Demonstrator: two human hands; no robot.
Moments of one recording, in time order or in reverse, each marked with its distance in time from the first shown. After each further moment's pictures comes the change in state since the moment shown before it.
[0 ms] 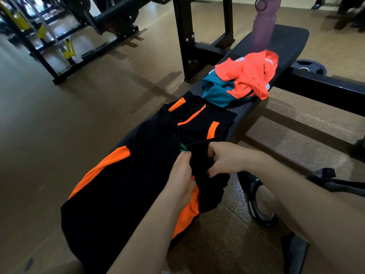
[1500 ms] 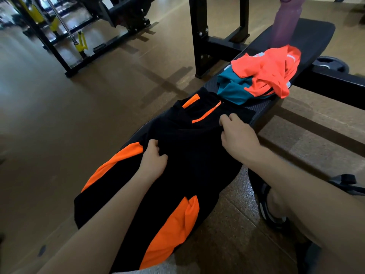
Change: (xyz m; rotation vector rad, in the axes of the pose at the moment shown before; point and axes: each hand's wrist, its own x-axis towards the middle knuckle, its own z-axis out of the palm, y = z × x) left_hand 0.049 0.045 -0.113 0.720 0.195 0.248; right_hand 0.058 0.003 0.012 -0.292 0.647 -0.016
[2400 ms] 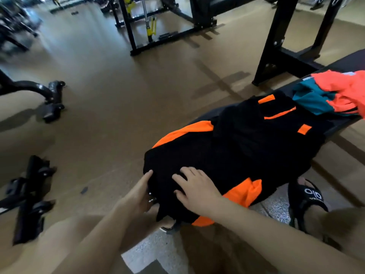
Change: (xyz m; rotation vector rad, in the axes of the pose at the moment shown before) left_hand -0.127 -0.217 -0.128 -0.752 0.055 -0.653; right_hand -0.152 -0.238 0.116 0.004 -0.257 -0.753
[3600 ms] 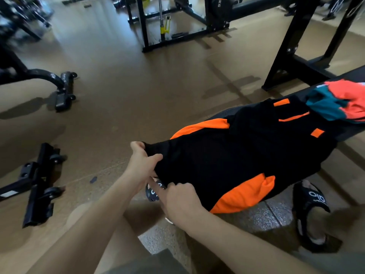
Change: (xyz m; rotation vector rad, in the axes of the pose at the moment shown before) left_hand -0.072 0.051 -0.032 0.138 0.212 0.557; right_hand 0.006 -0.130 -0.016 -0.256 -0.085 -0.042
